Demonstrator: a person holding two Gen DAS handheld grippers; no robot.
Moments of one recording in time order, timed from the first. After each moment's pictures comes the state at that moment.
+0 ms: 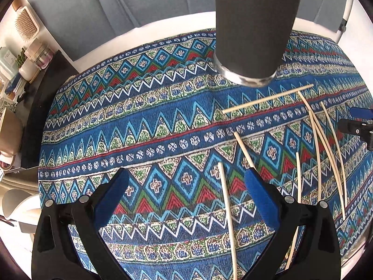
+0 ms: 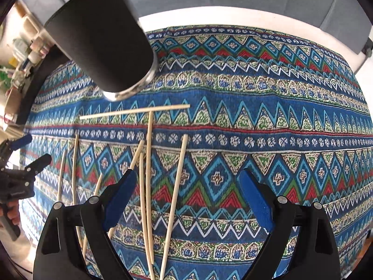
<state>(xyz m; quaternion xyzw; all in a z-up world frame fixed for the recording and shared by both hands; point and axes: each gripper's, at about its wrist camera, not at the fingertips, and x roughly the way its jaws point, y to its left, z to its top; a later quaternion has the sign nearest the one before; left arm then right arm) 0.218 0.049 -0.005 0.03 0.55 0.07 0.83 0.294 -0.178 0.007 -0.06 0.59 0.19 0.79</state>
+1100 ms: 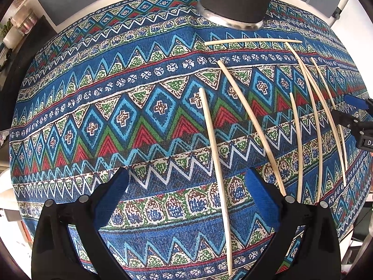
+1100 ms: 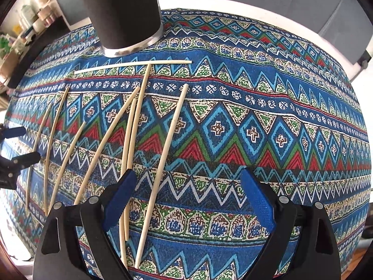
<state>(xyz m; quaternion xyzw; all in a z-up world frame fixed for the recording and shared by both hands) 0.183 0.036 -0.050 -0.02 0.60 0.02 0.80 0.234 -0.179 -0.022 -0.13 0.56 0.19 0.80</state>
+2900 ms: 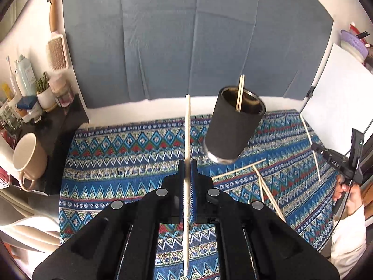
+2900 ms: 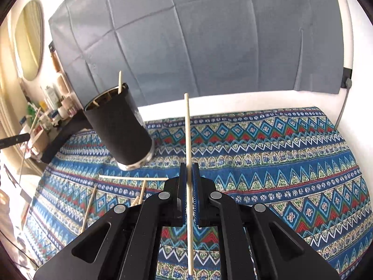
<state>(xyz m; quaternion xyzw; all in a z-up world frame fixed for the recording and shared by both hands) 0.182 0.113 0.163 -0.06 0.38 0.01 0.92 0.272 -0.282 0.094 0.02 0.36 0.24 0.90</state>
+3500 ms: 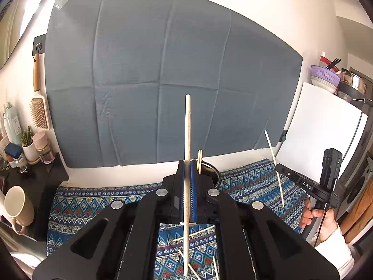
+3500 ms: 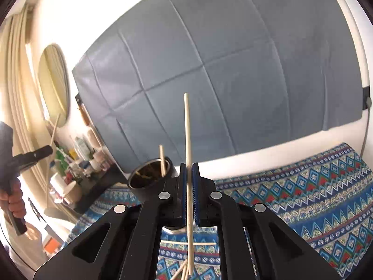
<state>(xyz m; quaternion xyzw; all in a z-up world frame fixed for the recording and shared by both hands) 0.200 0.074 0.236 -0.07 0.22 -0.05 0.97 0.291 -0.251 0.168 0.13 0.23 0.32 0.91</state>
